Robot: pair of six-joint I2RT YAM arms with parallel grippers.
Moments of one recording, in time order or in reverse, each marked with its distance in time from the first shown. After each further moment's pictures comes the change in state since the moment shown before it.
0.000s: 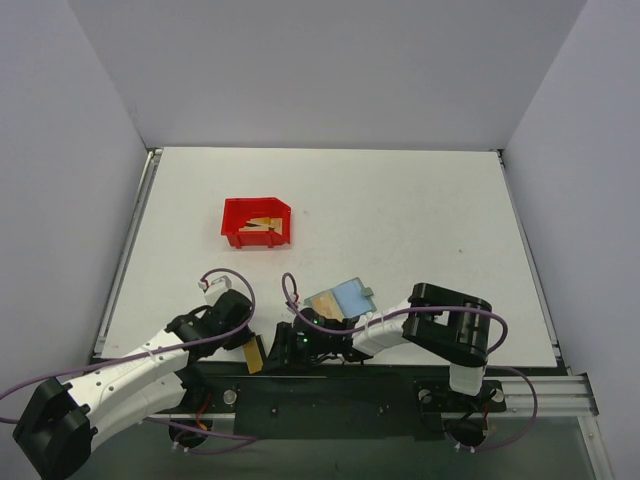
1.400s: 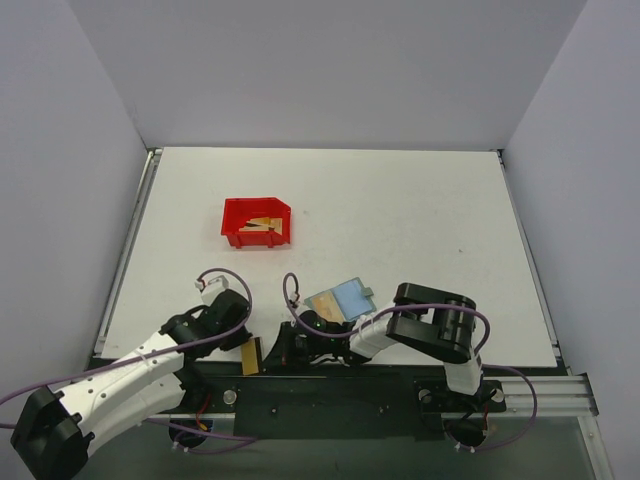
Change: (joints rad) left arm -0.001 -0.053 0.012 -0.081 -0.005 -0.001; right arm 0.001 0.096 -0.021 0.216 0.038 0.043
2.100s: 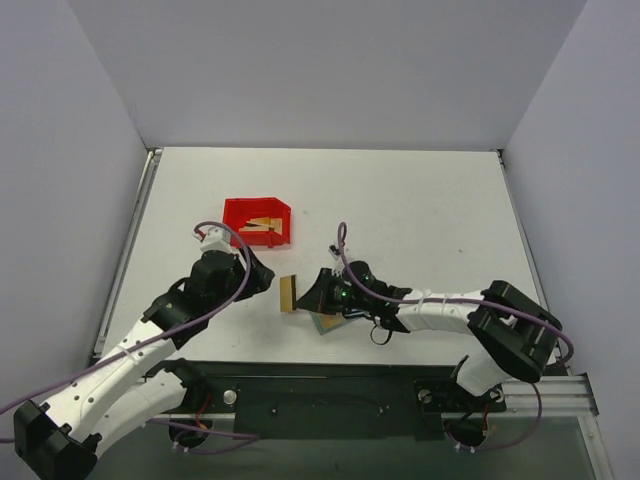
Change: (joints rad) left arm 0.084 0.014 0.293 0.193 0.022 0.241; right arm -0.304 -0.400 -0.115 -0.183 0.007 -0.302
